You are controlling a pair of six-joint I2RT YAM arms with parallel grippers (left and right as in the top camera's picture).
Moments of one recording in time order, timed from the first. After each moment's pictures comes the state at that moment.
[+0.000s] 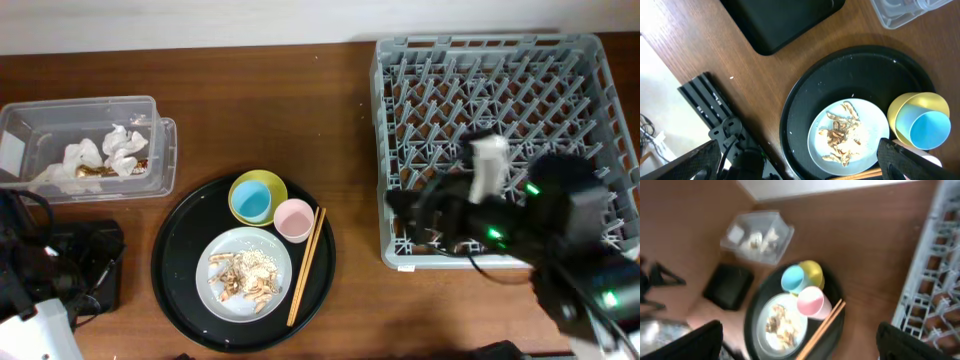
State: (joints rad) left arm 0.54 1.13 1.44 -1.62 -0.03 -0.52; right arm 0.27 0.96 1.25 -0.88 -0.50 0.29
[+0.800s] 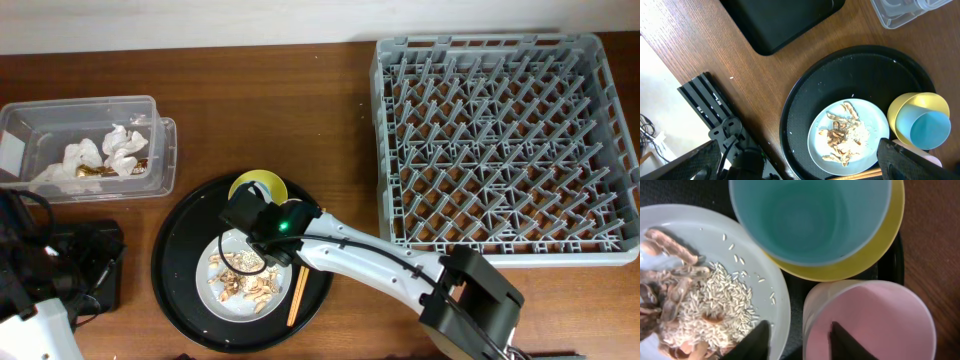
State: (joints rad) left arm 0.54 1.13 1.44 -1.62 -0.03 -0.52; right arm 1.00 1.95 1.48 -0.75 0.20 0.24
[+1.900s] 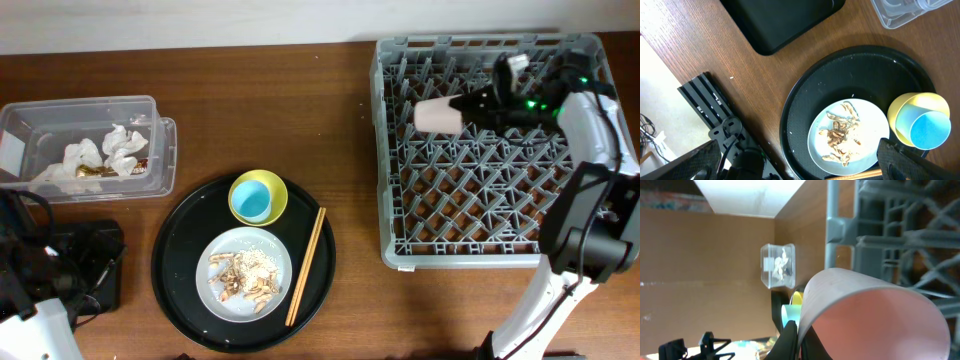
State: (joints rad) left arm 0.54 1.13 1.44 -1.62 -0.03 -0.52; right arm -0.33 2.17 1.77 -0.96 -1.26 0.07
